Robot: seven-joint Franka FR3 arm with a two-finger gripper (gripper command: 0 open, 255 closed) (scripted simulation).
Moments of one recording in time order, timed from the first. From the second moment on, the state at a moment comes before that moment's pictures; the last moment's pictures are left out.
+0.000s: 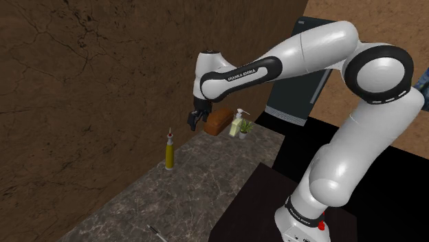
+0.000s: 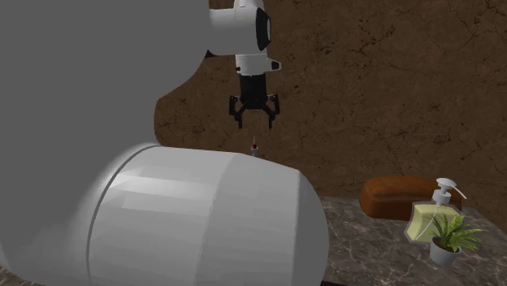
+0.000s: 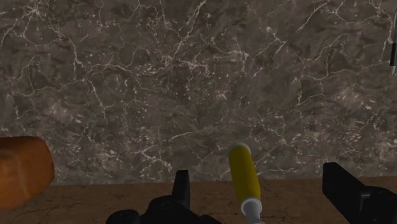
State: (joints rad) arm 0.01 -0.06 0.07 -2.21 -0.06 2.21 0.03
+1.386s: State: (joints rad) arm 0.03 0.51 0.08 -1.79 -0.06 2.39 -0.01
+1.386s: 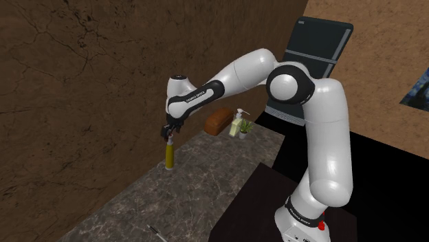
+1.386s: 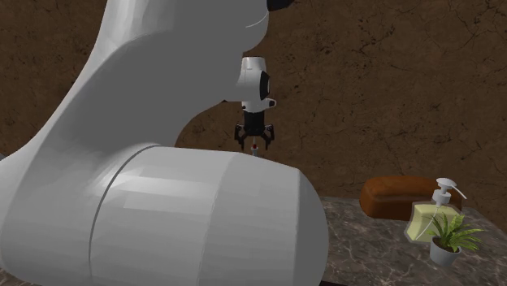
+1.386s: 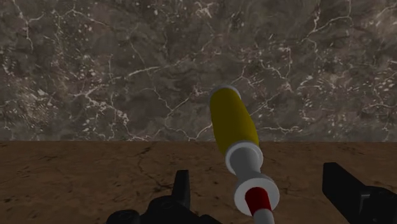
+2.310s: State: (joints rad) arm 0.03 0.50 0.08 -1.78 -0.06 2.37 -0.01
